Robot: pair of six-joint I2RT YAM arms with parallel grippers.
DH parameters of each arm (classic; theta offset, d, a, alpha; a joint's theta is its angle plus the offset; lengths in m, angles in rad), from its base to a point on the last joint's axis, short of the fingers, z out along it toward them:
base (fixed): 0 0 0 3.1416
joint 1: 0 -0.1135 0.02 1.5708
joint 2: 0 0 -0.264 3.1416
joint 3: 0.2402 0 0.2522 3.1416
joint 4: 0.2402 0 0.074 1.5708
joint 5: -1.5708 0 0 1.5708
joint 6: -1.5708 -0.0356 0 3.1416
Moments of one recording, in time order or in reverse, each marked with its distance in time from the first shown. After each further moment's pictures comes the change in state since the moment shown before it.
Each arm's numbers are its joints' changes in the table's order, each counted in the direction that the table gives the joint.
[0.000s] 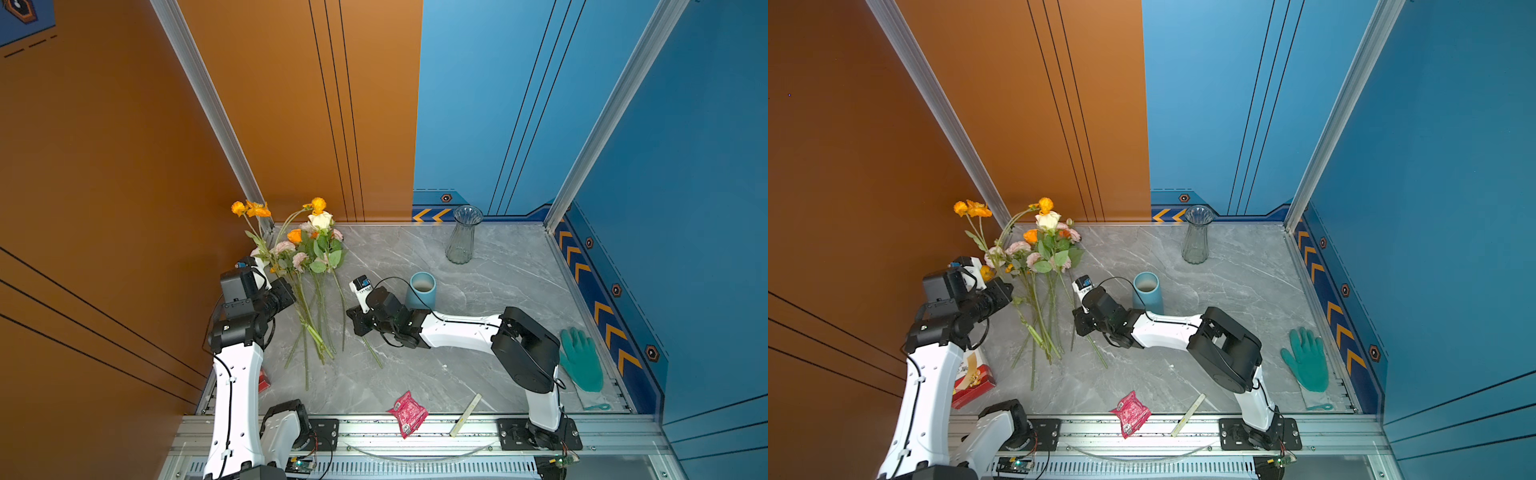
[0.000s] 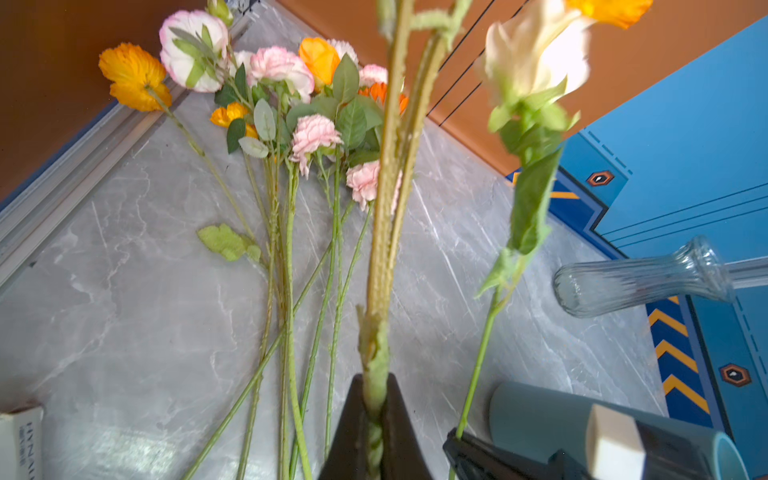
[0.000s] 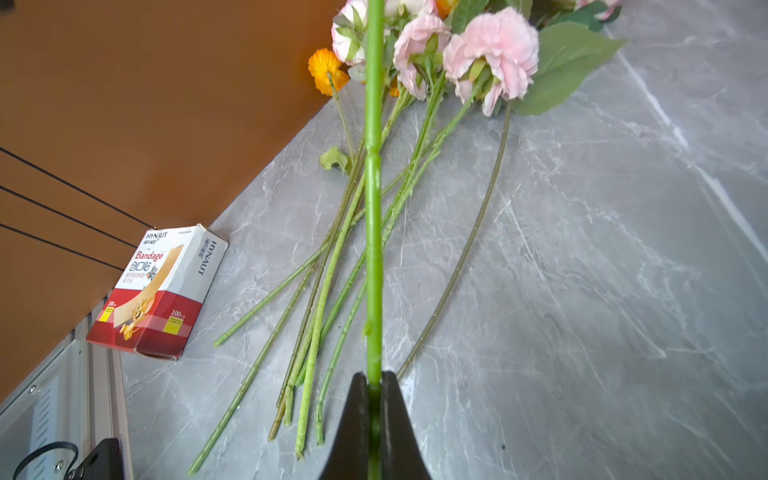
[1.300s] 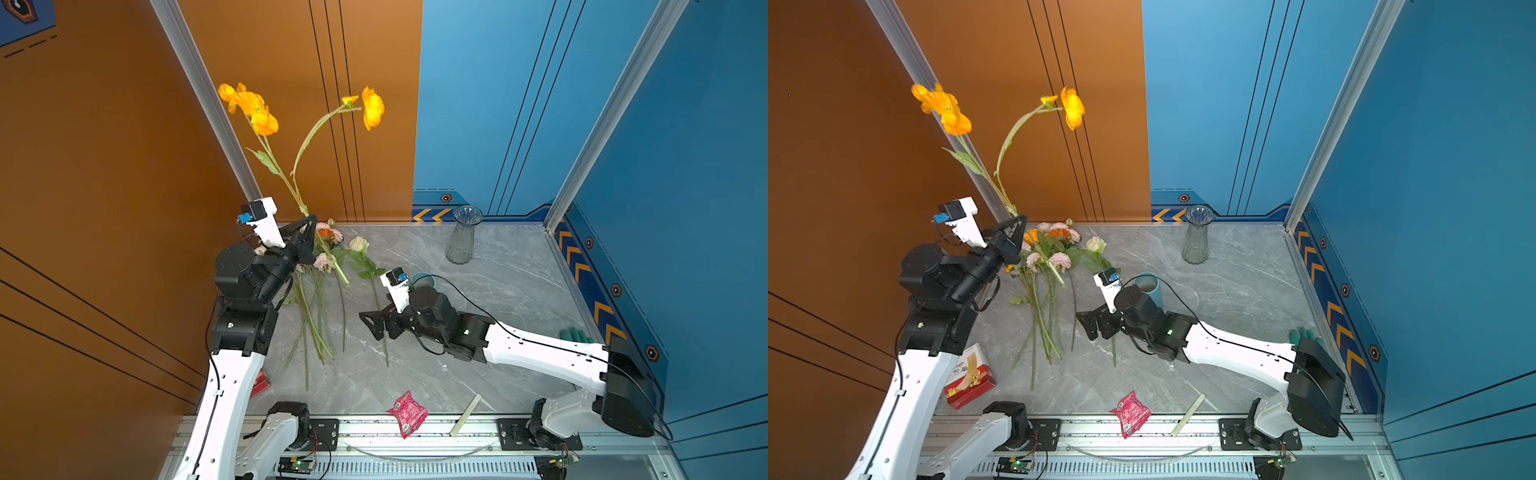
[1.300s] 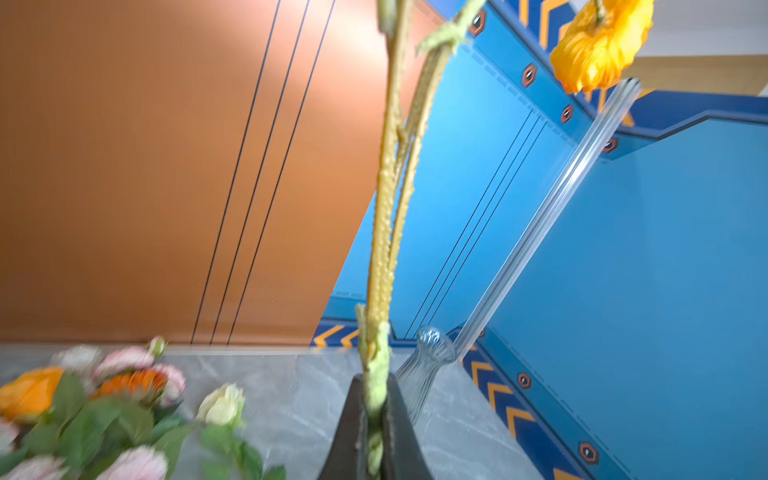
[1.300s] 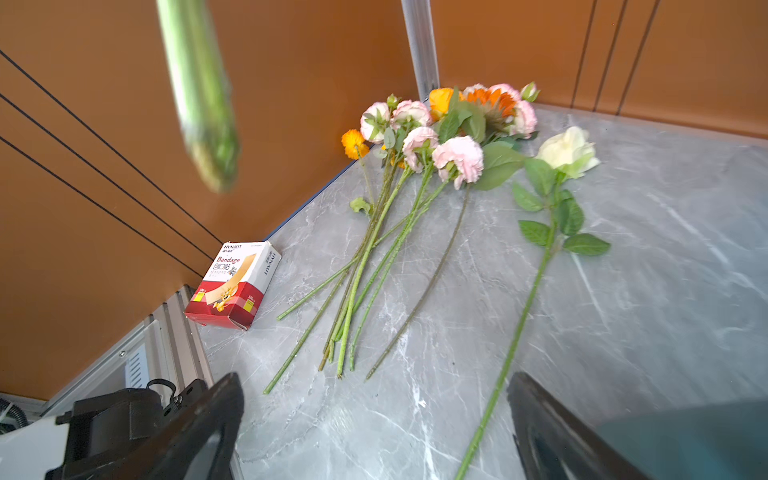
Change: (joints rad) left arm 0.387 0.019 0.247 -0.581 0.000 0.069; right arm -0.031 -0.568 -0.235 0.188 -0.116 0.083
